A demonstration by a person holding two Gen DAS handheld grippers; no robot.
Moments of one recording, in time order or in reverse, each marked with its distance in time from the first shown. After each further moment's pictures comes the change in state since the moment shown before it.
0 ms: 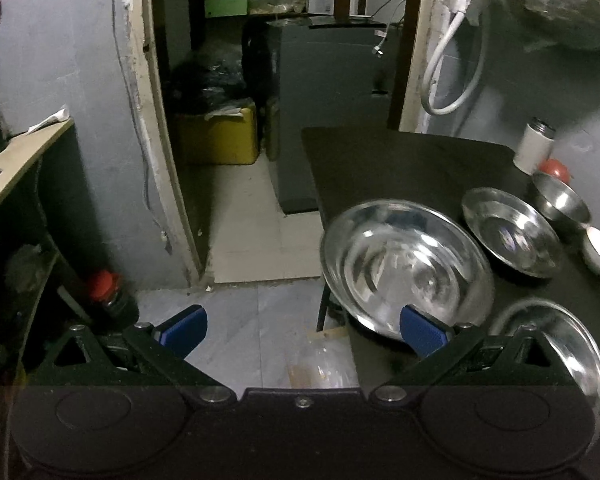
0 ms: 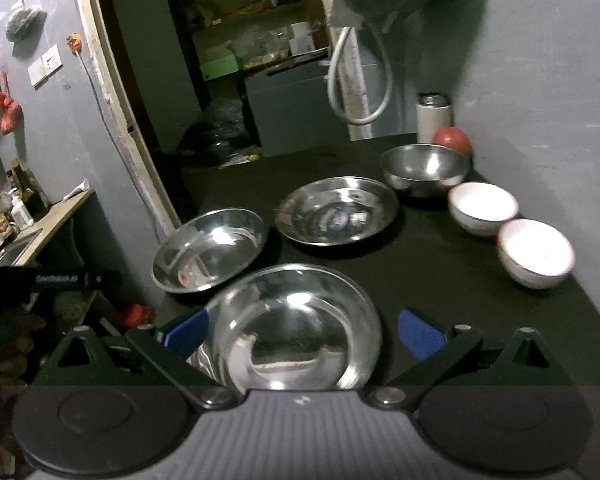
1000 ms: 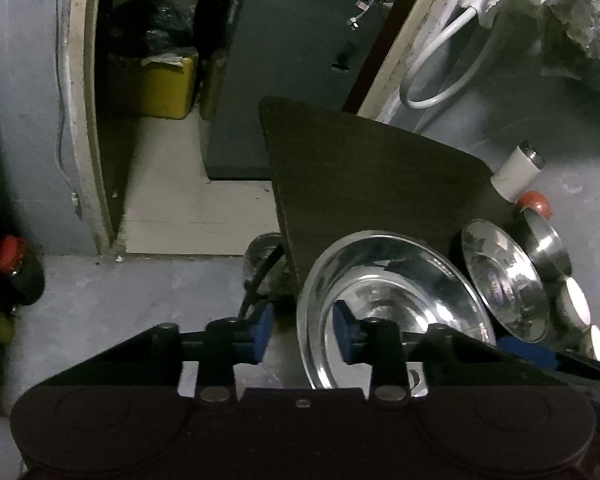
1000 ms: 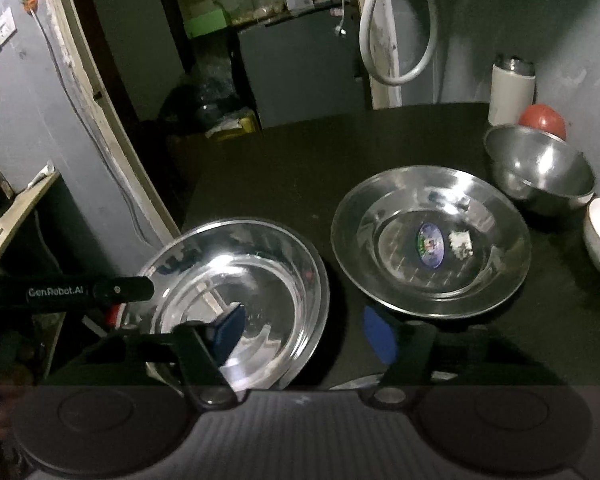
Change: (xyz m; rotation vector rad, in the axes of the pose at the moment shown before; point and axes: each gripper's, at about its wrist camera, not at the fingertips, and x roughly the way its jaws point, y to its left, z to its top) left arm 0.111 0.030 0.041 -0.130 0.111 -0.289; right arm 0.167 0.058 0.056 0.025 0.140 -0.061
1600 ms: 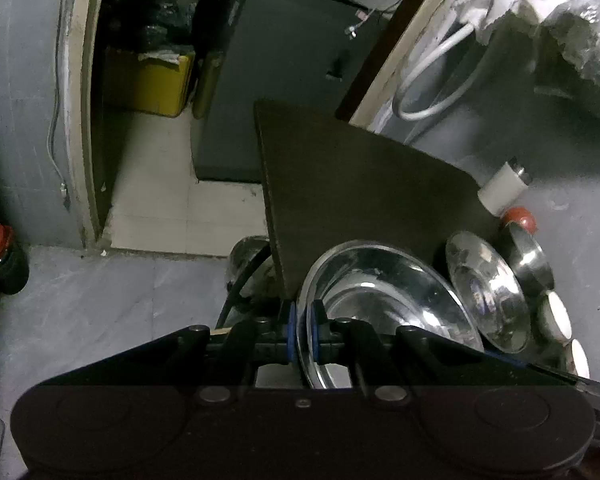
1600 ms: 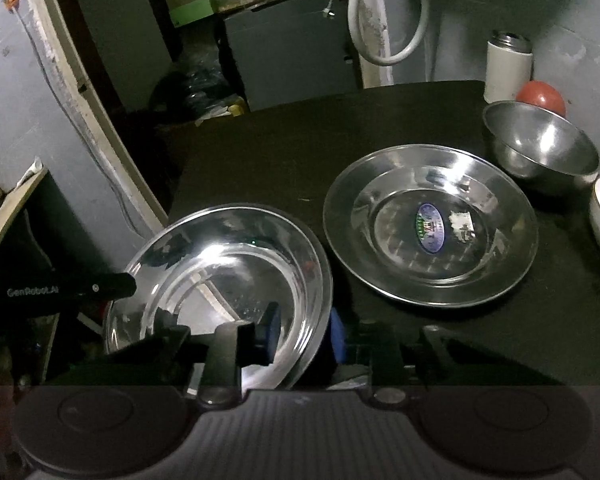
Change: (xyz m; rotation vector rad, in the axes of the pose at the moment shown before) left arm -0.007 0.004 -0.003 -0.051 -0.025 -0.047; right arm 0.006 -0.001 0.000 0.045 0.029 -0.014
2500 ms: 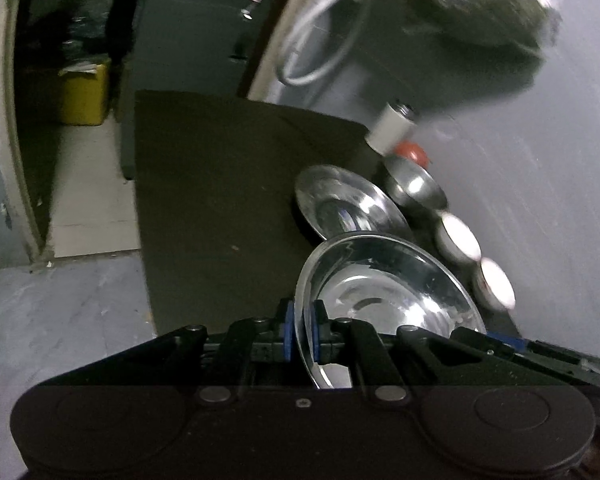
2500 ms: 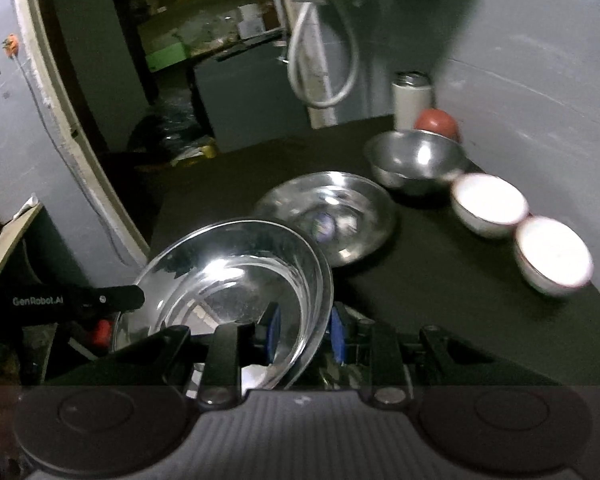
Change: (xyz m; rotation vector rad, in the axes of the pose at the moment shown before) left arm -0.042 -0.095 -0.054 0.190 0.071 -0.164; right arm -0.123 -0.058 -0.048 0.067 -0.106 -0.080
